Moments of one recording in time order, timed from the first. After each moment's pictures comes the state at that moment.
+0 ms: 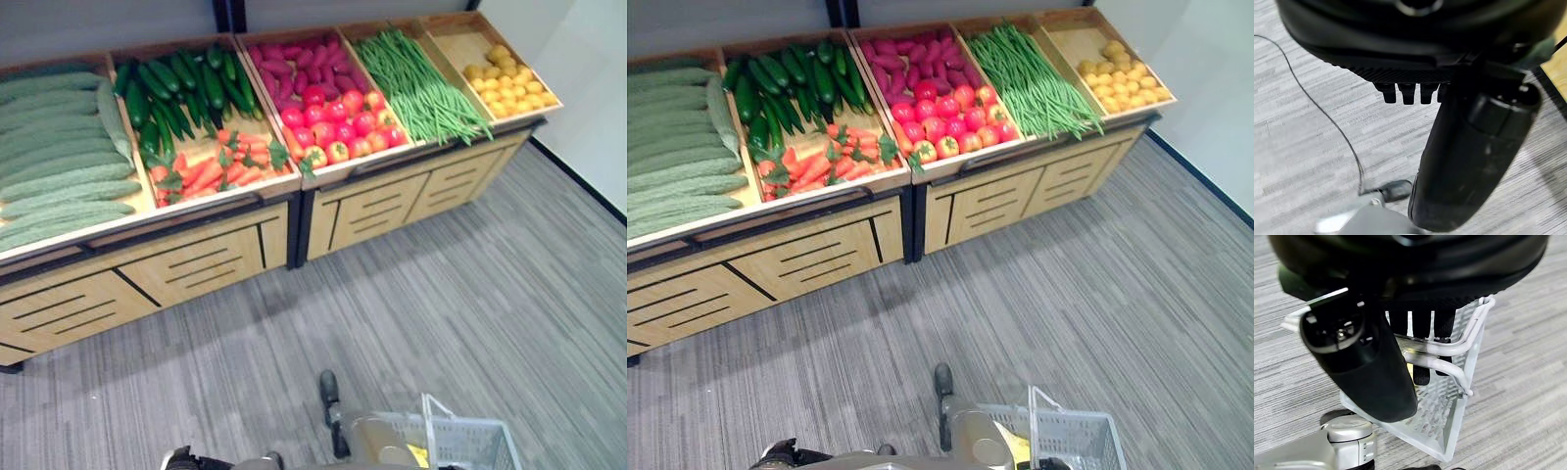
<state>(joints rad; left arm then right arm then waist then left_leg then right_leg) -0.02 0.22 -0.07 1.34 -0.14 0.06 0.21 0.01 -0.23 0.16 1.37 0.13 0.06 -0.08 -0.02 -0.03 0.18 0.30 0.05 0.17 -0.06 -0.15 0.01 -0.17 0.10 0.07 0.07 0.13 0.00</state>
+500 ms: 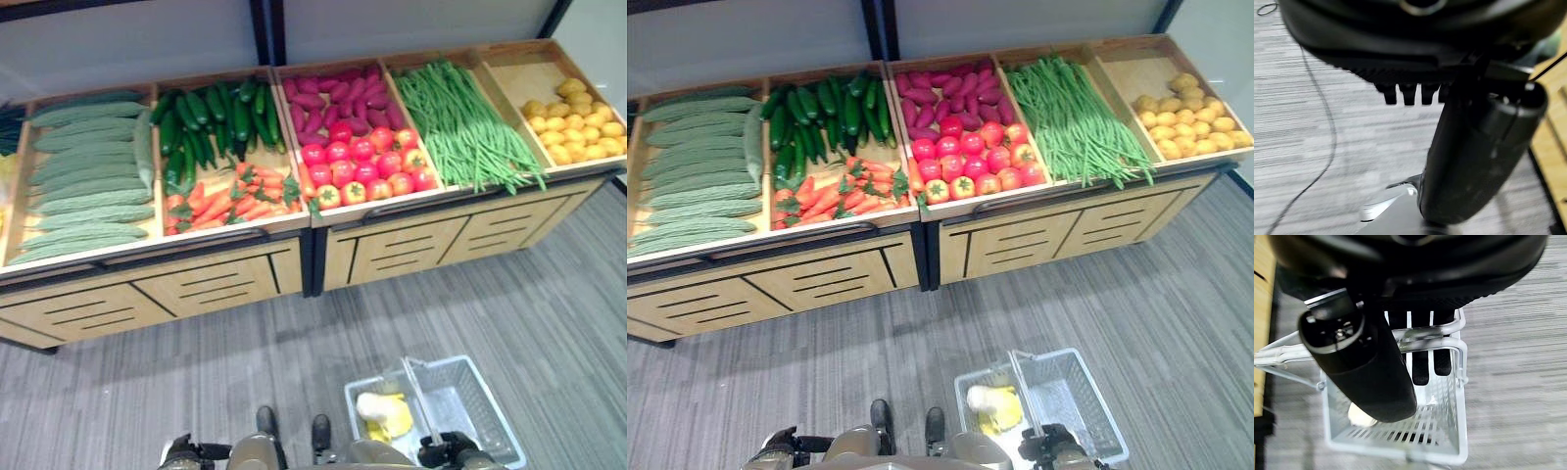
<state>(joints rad) -0.06 0.24 -0.06 1.34 -0.21 0.05 0.23 -0.06 -0.26 0.20 1.31 0.13 0.01 -0.11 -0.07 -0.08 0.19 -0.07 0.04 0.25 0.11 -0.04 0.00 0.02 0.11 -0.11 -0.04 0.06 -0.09</state>
